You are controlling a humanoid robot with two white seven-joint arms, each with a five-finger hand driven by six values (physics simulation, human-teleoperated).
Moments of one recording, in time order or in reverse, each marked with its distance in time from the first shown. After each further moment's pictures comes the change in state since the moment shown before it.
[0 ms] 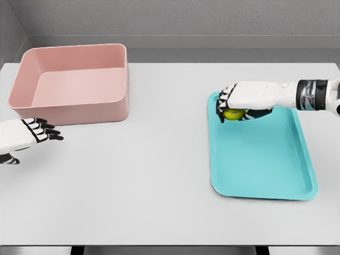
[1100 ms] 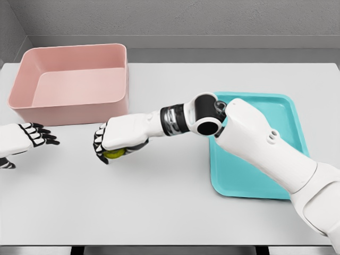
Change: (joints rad) left arm -0.009 0.018 -0.039 0.030 0.001 0.000 0.000; right arm -0.041 0.642 0.159 0.158 0.183 -0.001 0.001
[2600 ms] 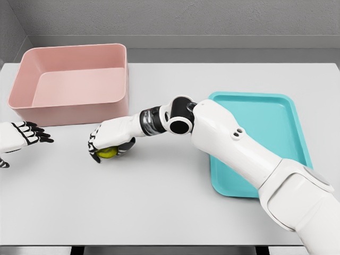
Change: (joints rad) left arm 0.002 0.013 0.001 0.026 0.019 0.000 0.000; right arm -0.038 0.170 0.027 0.298 0.091 0.001 -0.002
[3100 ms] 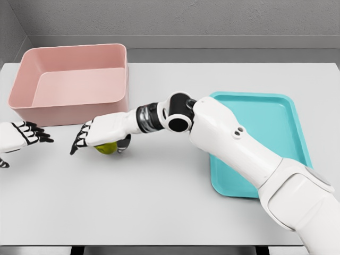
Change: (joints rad) left arm -0.002 0.001 0.002 0.000 0.001 0.000 0.000; right arm 0.002 0.000 -0.043 -0.078 0.000 0.000 0.000
